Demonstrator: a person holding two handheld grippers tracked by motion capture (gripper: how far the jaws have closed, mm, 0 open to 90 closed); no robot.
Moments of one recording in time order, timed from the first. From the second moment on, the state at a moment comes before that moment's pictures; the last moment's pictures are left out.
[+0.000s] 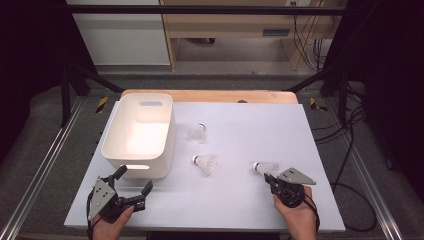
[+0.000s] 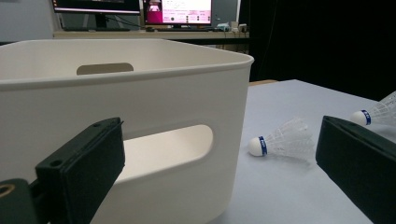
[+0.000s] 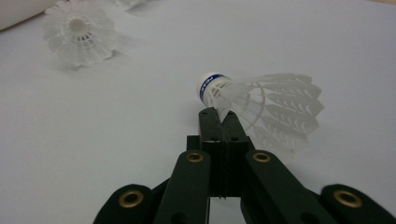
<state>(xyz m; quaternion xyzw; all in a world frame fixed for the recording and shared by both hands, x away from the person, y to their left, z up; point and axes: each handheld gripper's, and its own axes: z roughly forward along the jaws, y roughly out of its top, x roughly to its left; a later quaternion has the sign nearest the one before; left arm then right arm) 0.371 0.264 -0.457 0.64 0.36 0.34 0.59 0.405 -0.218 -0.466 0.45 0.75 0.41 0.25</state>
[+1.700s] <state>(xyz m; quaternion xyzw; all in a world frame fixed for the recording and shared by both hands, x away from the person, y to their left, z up) 0.371 0.264 -0.457 0.64 0.36 0.34 0.59 0.438 -0.129 -0.476 0.38 0.79 0.45 0.17</state>
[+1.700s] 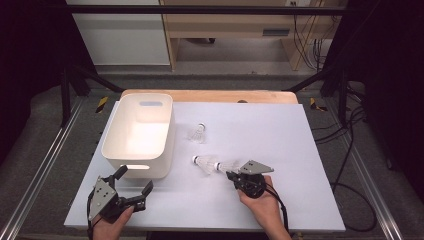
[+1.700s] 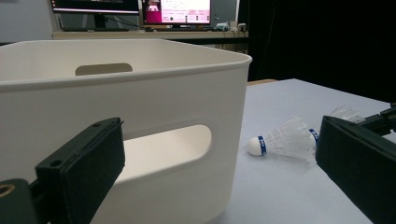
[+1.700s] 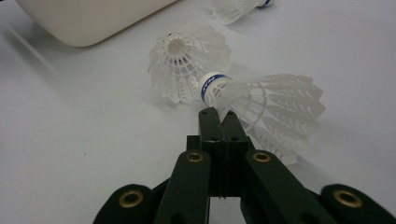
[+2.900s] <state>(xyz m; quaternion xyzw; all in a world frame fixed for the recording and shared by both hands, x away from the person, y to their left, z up) 0.371 0.263 -0.457 0.64 0.36 0.34 0.59 0.472 -0.102 -0.481 0.37 0.78 0.48 0.13</state>
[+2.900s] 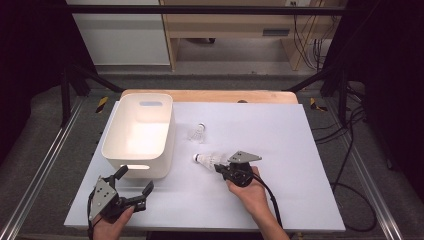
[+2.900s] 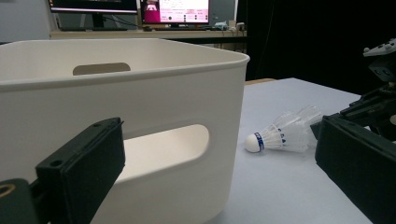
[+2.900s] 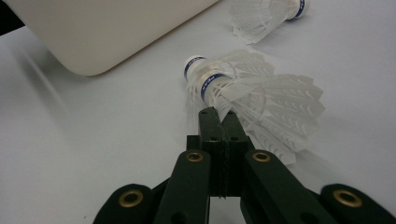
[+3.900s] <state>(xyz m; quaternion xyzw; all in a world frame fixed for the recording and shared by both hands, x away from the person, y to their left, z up) 0.372 0.261 -0.458 0.64 0.35 0.34 0.59 0.480 -0.091 -0.483 0.35 0.79 0.50 0.07</state>
